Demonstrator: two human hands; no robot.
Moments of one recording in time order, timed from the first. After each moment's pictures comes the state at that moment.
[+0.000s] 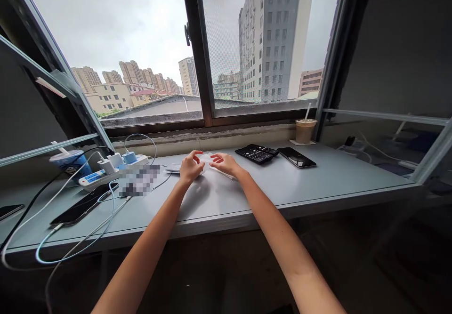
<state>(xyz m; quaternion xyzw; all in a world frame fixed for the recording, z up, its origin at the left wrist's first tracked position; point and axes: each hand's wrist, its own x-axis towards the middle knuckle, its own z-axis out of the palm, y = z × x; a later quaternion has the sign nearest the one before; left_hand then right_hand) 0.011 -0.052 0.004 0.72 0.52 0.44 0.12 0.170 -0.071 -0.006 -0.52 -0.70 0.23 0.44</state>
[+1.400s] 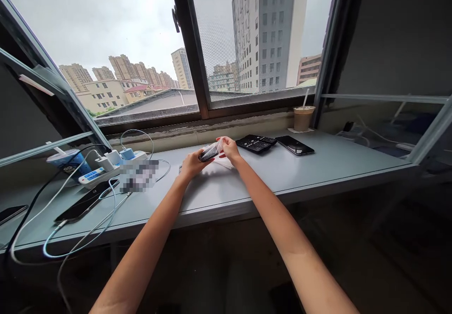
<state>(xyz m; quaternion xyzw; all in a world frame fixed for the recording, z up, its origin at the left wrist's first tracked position) 0.013 -0.051 -0.004 0.83 0.50 0.27 0.01 0.169 -0.066 0.003 -0.50 -0.45 0.36 0.65</state>
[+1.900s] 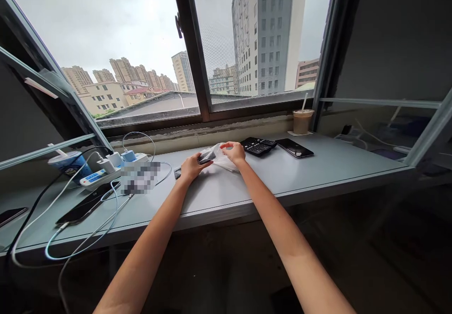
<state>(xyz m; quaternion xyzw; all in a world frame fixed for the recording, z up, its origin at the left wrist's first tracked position) 0.008 -0.051 -0.003 0.80 0.55 0.26 0.01 0.185 -0.059 -0.012 -0.61 -0.51 0.18 0.58</state>
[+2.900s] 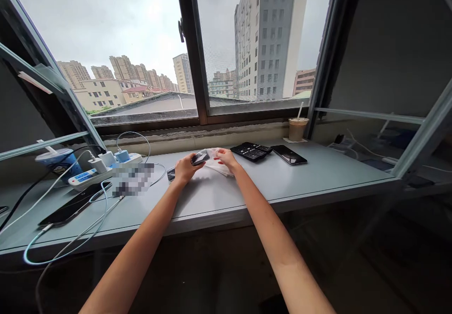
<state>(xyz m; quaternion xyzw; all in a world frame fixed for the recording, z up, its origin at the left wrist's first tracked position) 0.008 -0.048 -0.004 0.78 0.54 0.32 -0.01 0.175 -0.067 -0.003 -0.52 -0.49 0.39 0.58</state>
